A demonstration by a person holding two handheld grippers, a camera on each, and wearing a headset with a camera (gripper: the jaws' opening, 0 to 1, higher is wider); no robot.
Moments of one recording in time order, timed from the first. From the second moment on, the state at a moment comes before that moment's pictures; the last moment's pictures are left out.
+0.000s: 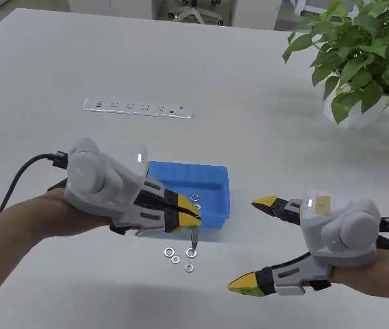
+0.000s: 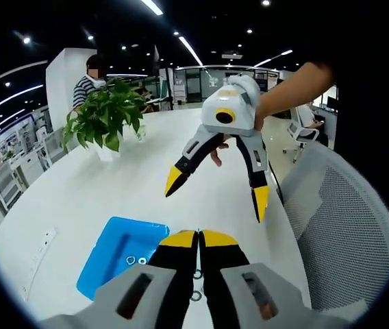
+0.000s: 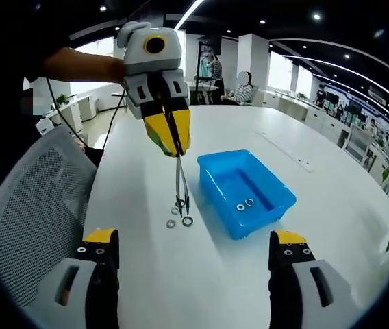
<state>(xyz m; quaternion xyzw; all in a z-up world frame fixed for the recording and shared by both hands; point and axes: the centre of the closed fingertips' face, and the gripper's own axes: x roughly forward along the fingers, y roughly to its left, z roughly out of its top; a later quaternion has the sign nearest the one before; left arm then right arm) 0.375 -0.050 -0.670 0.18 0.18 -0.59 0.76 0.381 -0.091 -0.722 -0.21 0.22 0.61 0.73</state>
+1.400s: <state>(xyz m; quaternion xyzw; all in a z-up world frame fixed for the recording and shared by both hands) 0.376 -0.051 -0.688 0.17 0.19 -0.59 0.76 0.377 -0.086 -0.734 -0.22 0.24 0.62 0.71</state>
